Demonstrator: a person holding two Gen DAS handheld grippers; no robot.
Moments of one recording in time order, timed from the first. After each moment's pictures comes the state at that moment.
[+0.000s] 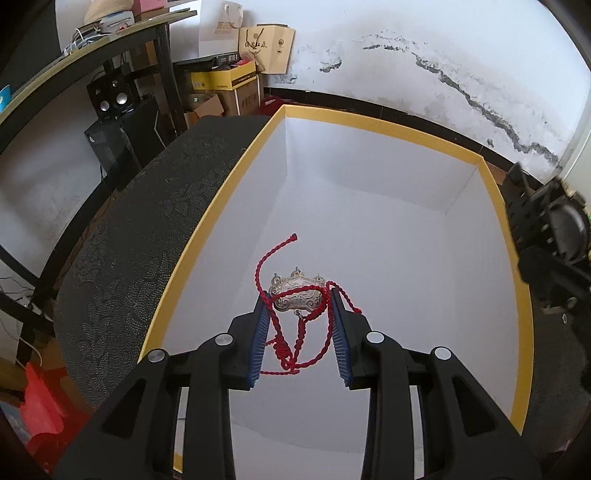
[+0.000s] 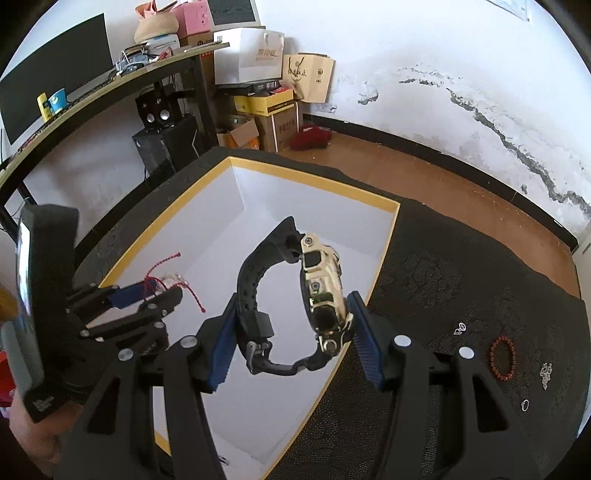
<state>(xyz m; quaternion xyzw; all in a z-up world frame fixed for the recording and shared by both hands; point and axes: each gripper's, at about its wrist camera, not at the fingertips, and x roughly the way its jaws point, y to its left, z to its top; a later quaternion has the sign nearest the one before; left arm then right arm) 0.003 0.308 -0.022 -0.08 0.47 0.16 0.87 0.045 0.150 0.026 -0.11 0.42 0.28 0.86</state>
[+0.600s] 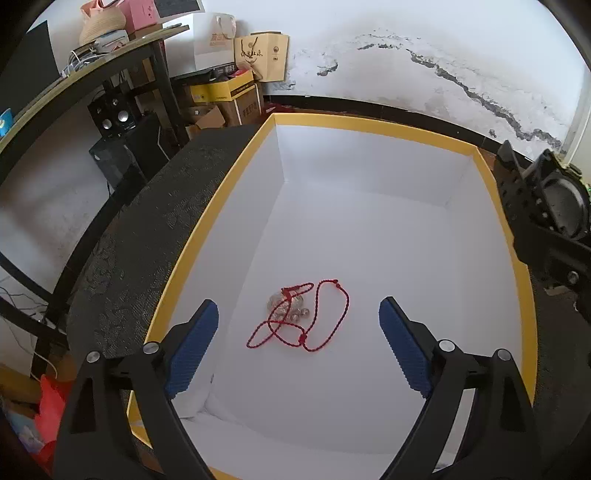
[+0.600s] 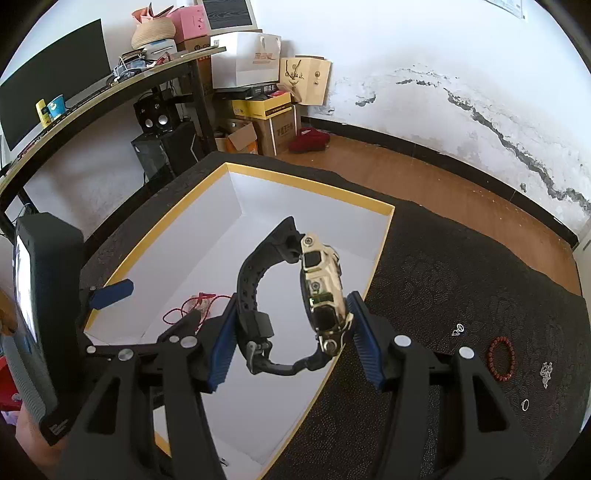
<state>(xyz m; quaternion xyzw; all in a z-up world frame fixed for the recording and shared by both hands) 0.002 0.293 -0.016 -0.05 0.46 0.17 0.87 0.046 0.147 0.027 -0.10 0.42 0.28 0.86</state>
